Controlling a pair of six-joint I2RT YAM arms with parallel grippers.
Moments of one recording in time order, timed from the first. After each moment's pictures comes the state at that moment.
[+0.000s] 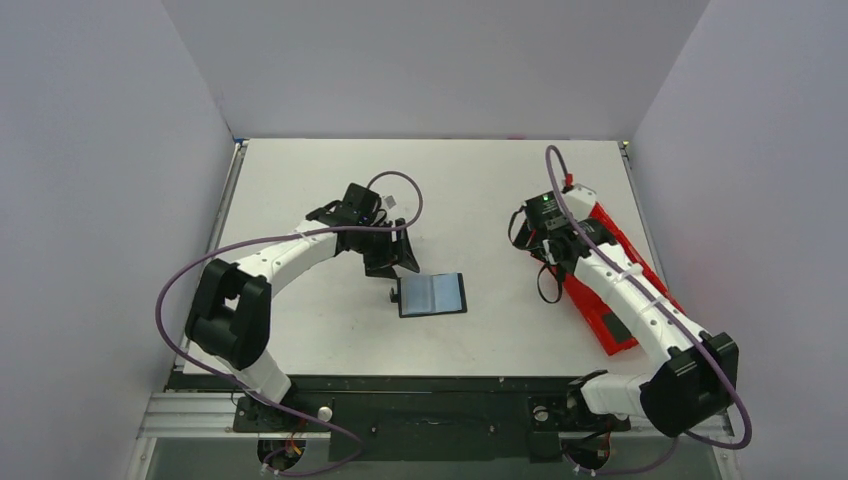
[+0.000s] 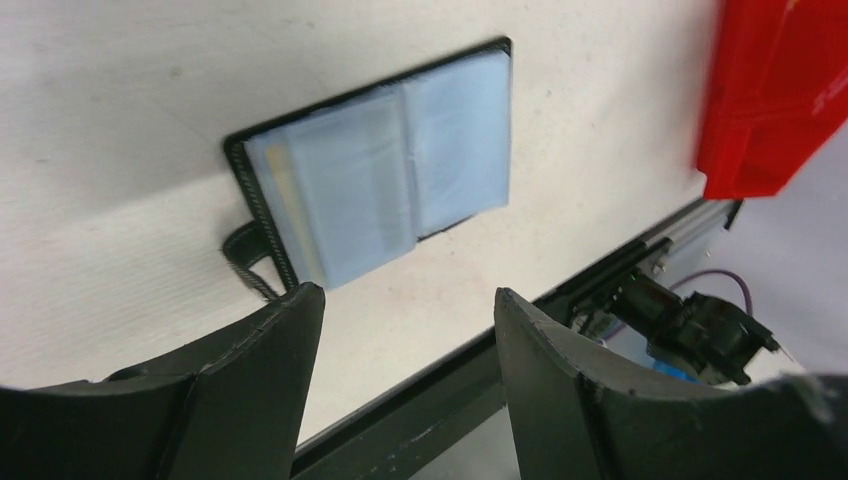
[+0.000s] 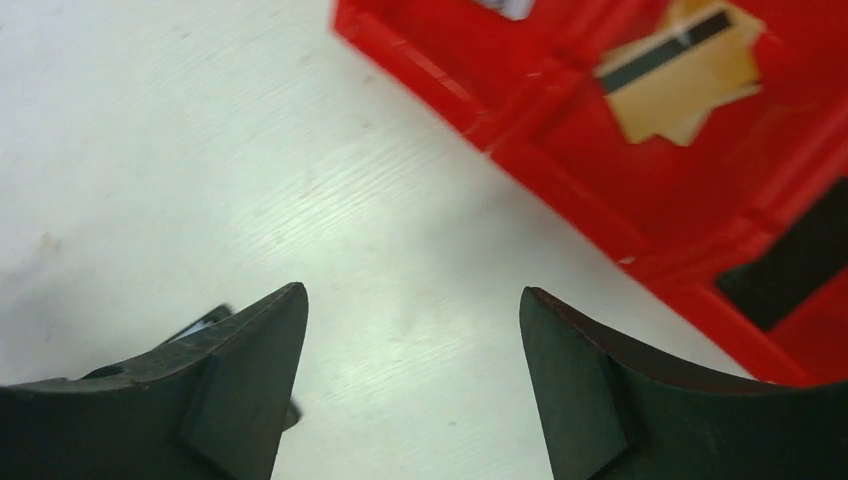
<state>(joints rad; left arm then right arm) -0.49 1.66 1.16 -0.55 0.46 -0.64 0.38 1.25 1.10 -0.89 0.53 0.79</state>
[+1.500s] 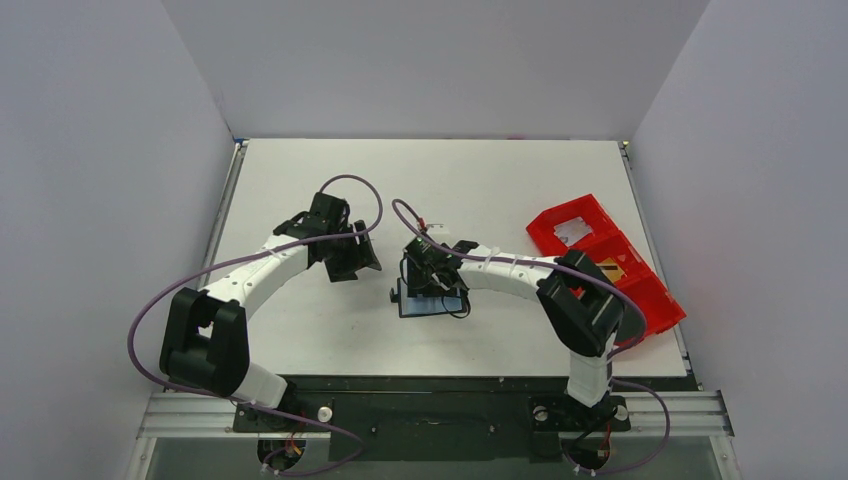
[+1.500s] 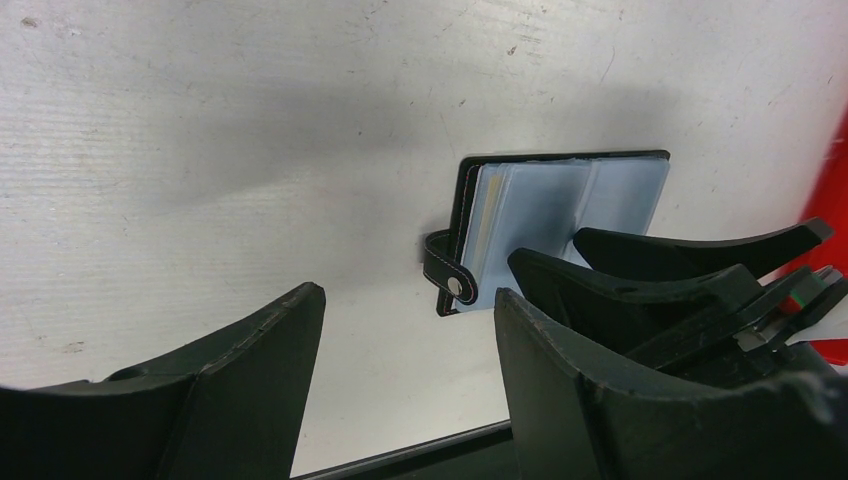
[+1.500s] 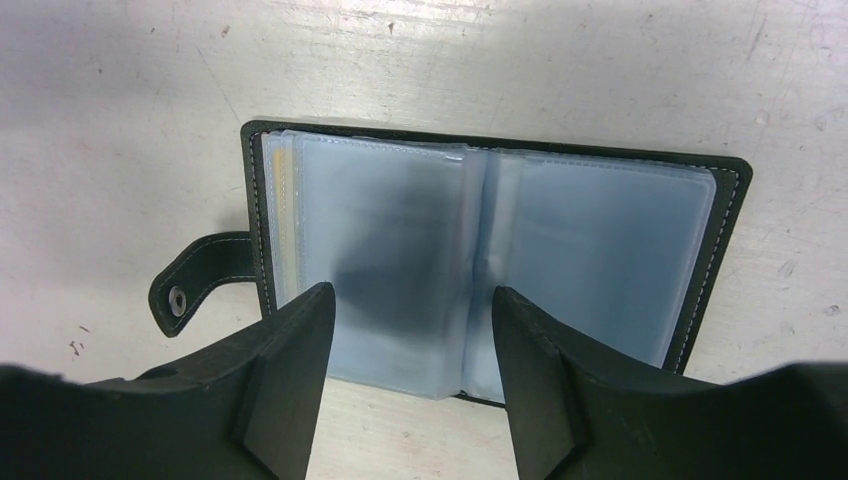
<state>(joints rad) -0.36 1.48 1.01 -0.59 0.16 -0.69 0.88 1.86 1.22 -0.46 0.18 0.75</state>
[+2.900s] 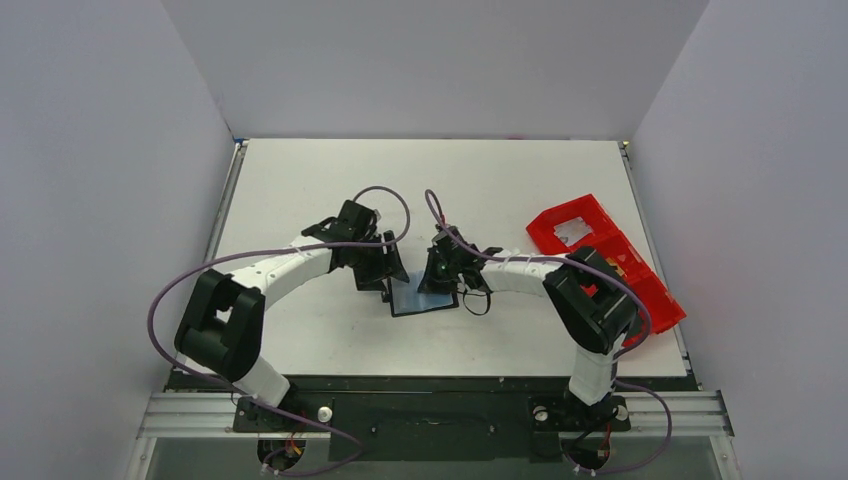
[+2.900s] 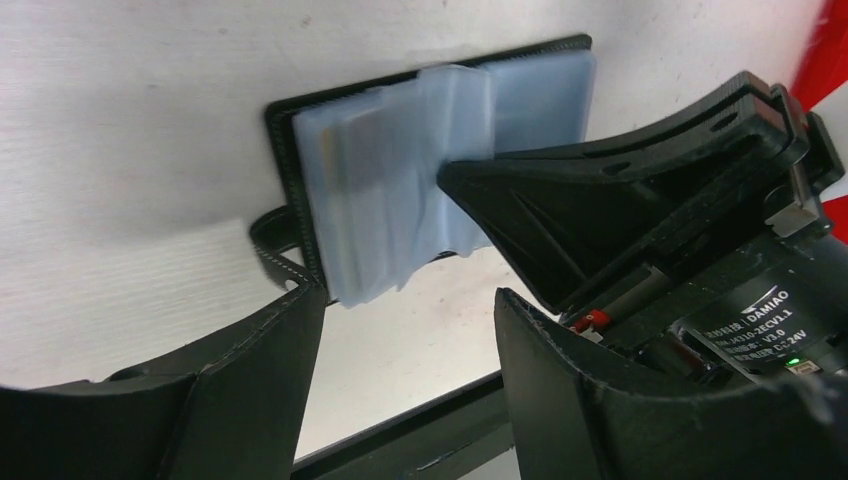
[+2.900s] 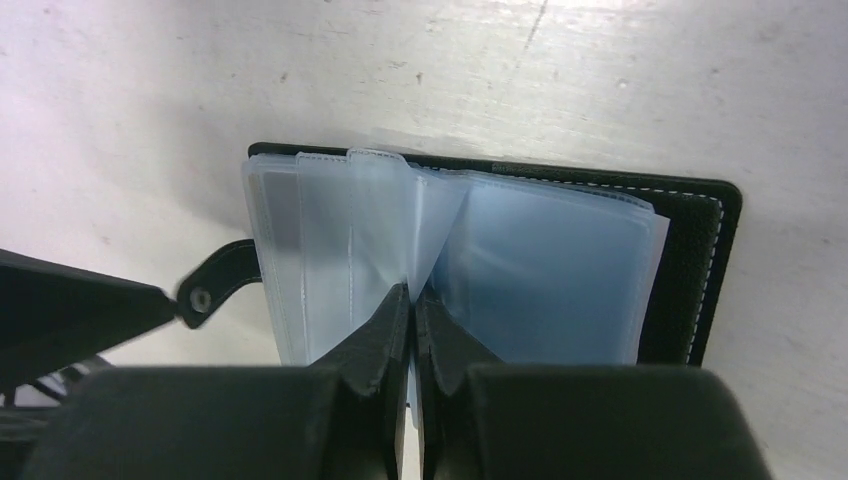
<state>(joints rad) -0.48 1.57 1.00 -0.50 0.28 -0.74 0.76 1.83 1.01 -0.10 -0.10 0.79</state>
